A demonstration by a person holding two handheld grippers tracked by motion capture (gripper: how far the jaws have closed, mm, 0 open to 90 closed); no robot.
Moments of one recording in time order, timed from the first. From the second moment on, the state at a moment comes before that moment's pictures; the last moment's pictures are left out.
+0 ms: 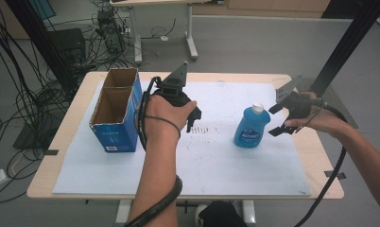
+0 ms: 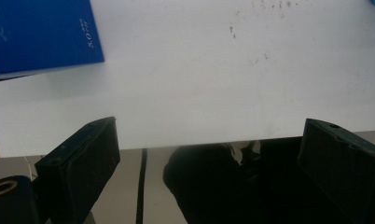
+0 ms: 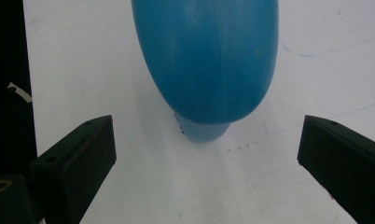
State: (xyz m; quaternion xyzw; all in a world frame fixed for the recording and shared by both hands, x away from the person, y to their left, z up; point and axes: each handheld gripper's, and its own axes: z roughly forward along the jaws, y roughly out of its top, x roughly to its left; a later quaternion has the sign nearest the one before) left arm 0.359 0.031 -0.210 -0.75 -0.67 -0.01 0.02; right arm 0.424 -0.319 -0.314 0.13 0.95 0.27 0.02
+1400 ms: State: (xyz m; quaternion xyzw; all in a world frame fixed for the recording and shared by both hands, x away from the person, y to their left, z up) left arm 0.362 0.028 -0.212 -0.75 -0.66 -0.01 0.03; right arm 0.420 -0.314 -0.372 0.13 0.91 0.39 0.02
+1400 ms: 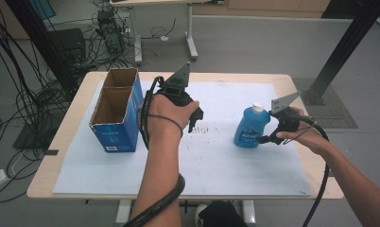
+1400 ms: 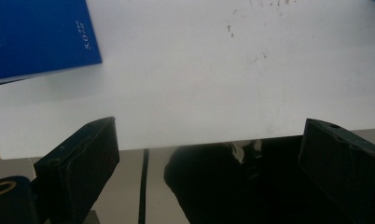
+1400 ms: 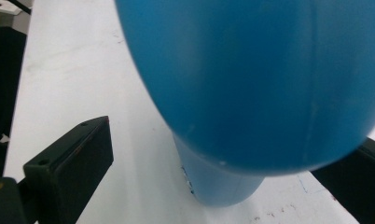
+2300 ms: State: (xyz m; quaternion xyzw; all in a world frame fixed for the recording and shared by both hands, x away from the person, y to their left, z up) left arm 0.363 0.032 -0.215 -0.75 -0.66 -0.01 0.02; right arm 0.415 -0.308 -0.389 0.14 0.89 0.42 0.03
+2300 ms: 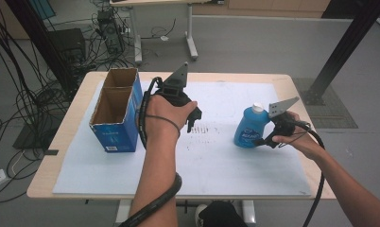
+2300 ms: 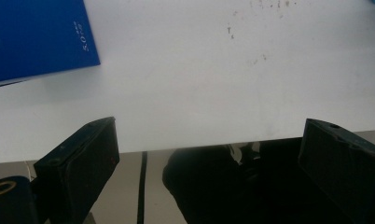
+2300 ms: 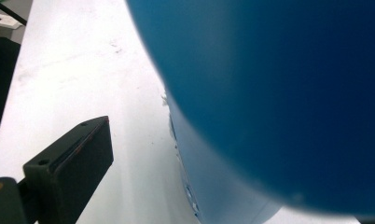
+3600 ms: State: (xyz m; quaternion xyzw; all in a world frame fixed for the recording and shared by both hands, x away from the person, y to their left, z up) left arm 0.363 0.026 -0.210 -0.75 -0.66 -0.01 0.02; right arm 0.413 -0.308 -0.387 0.13 0.88 0.45 0.04
